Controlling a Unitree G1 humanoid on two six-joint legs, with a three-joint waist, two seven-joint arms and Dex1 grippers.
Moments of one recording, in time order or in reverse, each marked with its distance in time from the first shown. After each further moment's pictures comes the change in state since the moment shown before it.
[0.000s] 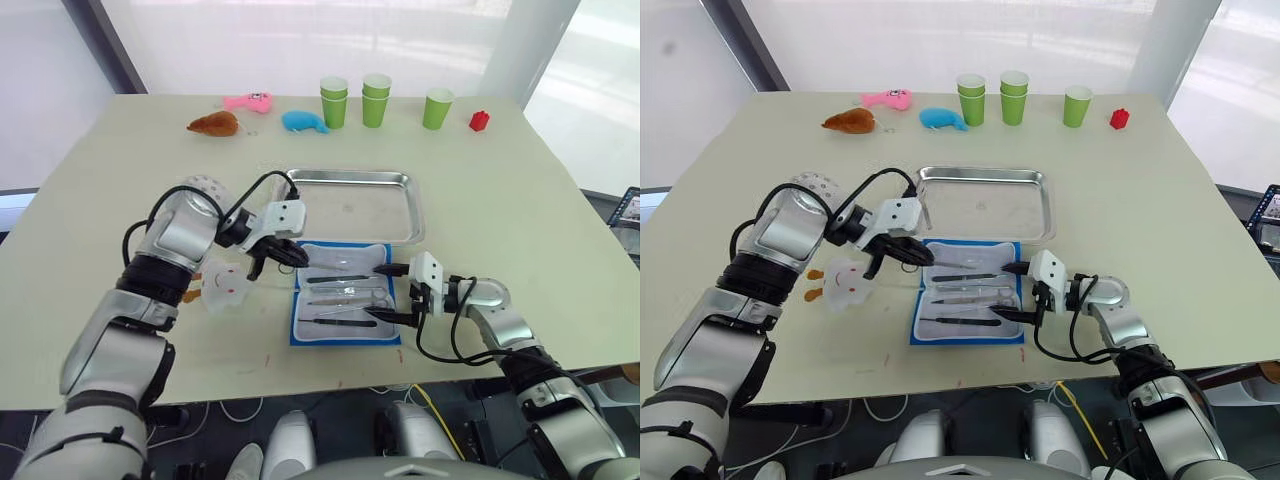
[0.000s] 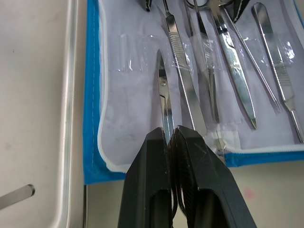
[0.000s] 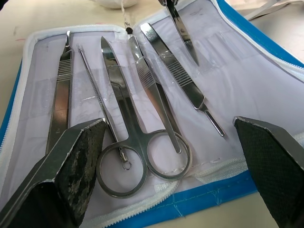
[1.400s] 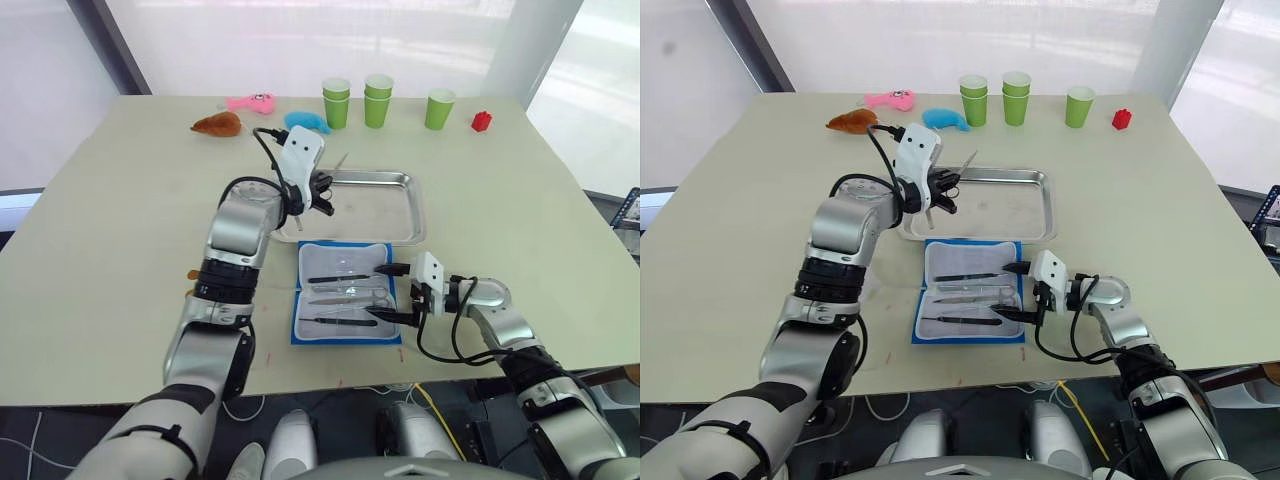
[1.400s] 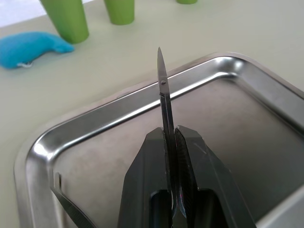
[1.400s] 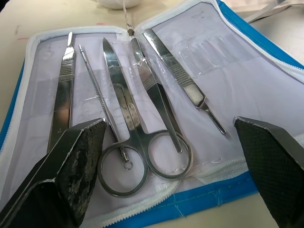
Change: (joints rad) left arm -0.015 -0.550 0.351 -0.124 -0.090 0.622 1.228; right arm -0.001 -0.003 0.000 0.008 -0.001 -0.011 0.000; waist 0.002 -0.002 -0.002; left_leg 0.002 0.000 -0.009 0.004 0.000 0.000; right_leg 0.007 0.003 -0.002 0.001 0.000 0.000
